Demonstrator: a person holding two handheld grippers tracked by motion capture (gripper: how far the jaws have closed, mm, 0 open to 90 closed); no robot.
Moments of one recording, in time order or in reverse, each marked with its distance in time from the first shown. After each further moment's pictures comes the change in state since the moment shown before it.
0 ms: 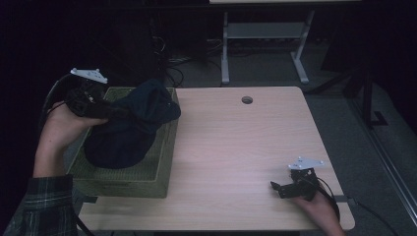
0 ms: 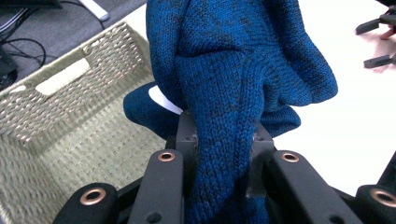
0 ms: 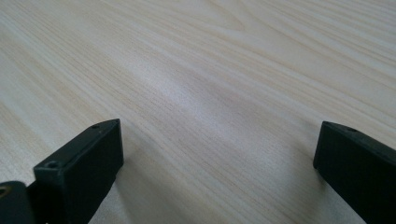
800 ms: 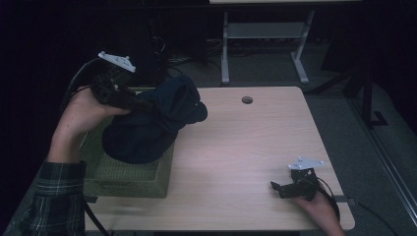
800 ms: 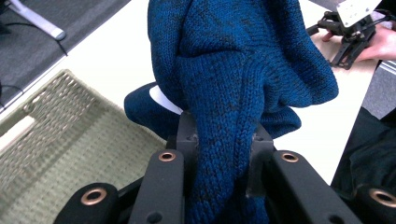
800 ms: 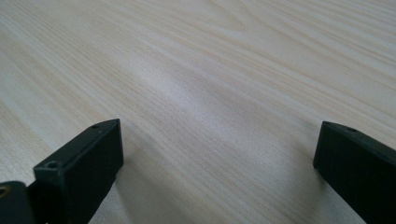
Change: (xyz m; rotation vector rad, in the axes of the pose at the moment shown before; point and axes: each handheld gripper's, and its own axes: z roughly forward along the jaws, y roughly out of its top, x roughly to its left) left arm -0.040 0.060 0.012 0.024 -0.135 0.123; right arm 0.000 0.000 0.000 -0.001 0.000 0.000
